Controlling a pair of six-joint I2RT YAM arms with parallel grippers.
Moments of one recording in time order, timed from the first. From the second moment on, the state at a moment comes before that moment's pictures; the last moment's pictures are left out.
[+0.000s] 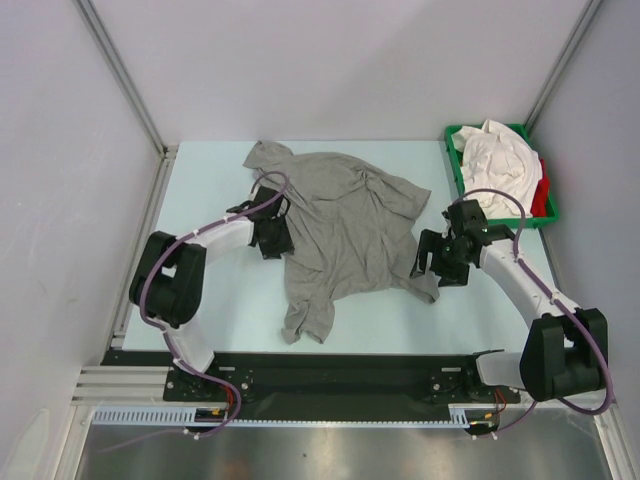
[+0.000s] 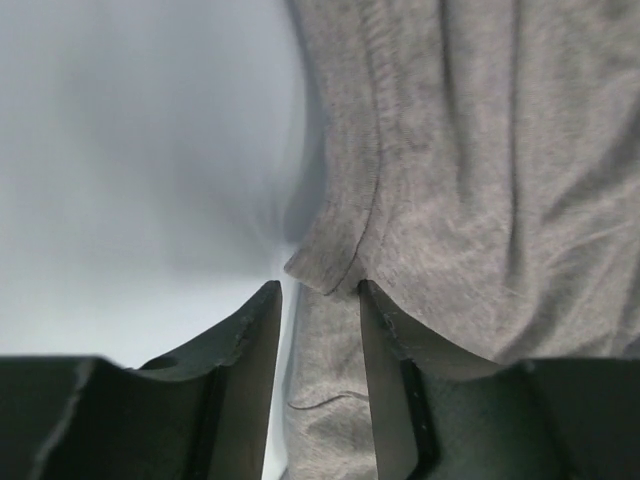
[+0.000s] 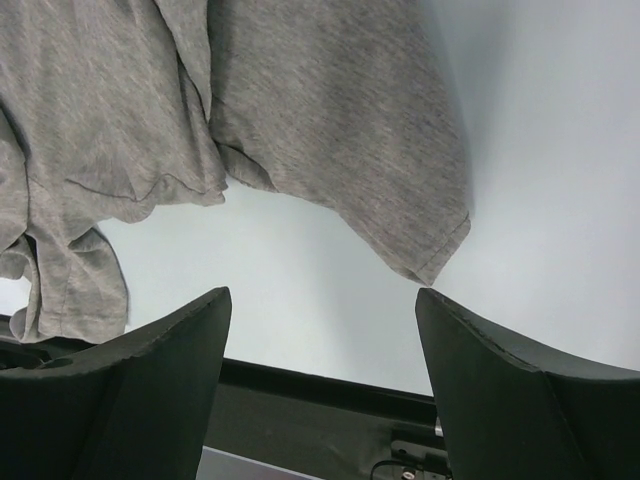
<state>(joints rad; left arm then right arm) -0.39 1.76 1.11 -0.45 -0.01 -0.65 0.18 1.29 0.92 -0.80 -0.20 0.40</state>
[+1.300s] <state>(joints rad) -0.28 1.41 1.11 -0.57 -0.26 -0.51 0.17 1.55 0.91 -0.72 -0.13 0.41</state>
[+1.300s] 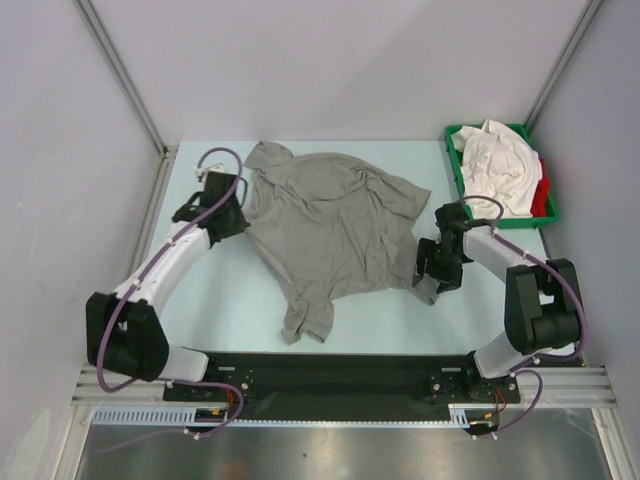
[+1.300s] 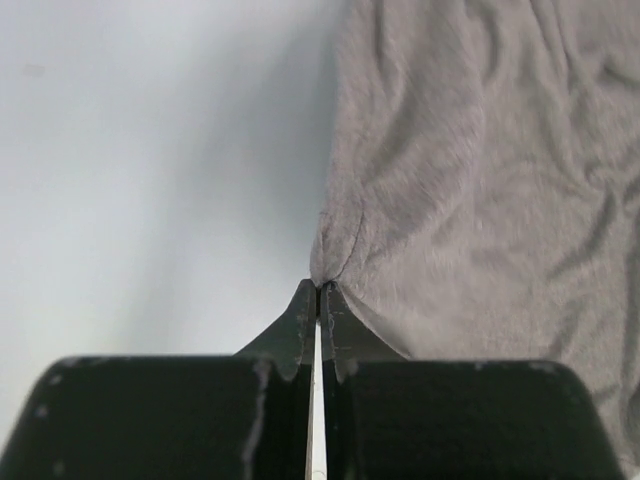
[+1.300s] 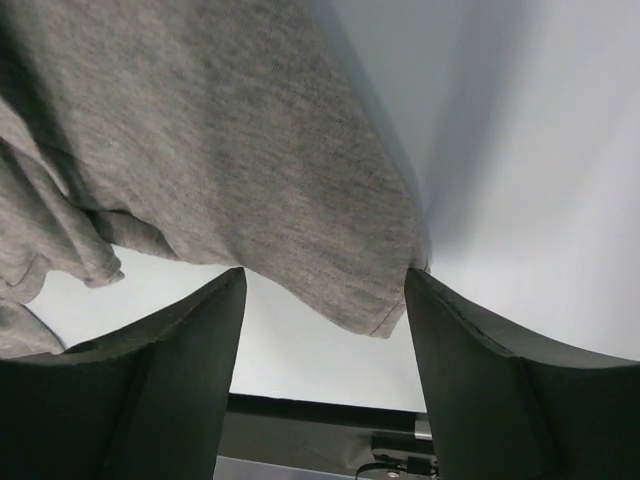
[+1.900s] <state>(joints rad) 0.20 1.47 1.14 -0.59 -0.28 -0.34 0.19 1.63 1.06 -0.76 -0.09 0.37</state>
